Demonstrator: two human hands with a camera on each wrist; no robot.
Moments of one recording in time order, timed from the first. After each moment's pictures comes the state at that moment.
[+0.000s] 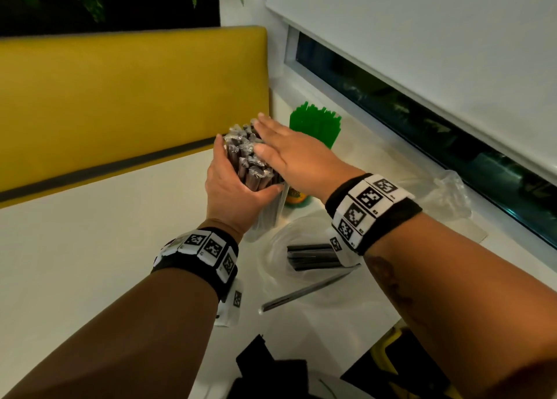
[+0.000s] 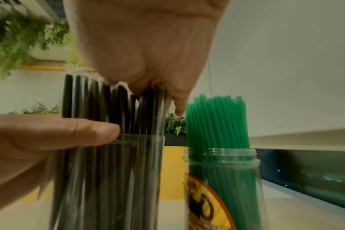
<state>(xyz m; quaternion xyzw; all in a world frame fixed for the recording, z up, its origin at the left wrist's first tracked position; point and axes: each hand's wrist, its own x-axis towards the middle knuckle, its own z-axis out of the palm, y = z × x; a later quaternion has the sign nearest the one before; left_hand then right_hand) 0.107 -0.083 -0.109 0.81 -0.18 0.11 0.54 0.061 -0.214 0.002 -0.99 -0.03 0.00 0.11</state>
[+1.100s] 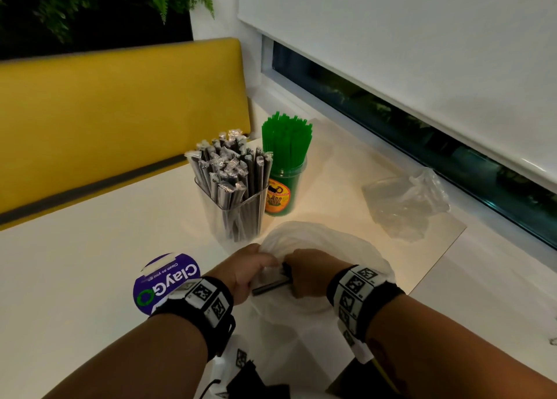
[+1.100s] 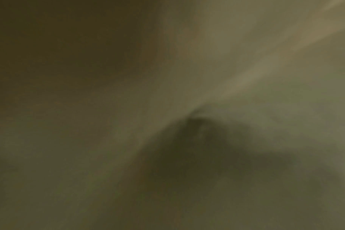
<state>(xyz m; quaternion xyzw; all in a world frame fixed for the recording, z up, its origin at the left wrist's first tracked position) 0.051 -0.094 -0.172 0.64 -0.03 -0.50 0.58 -0.036 -0.229 -0.133 -0.96 0.09 0.26 0.10</state>
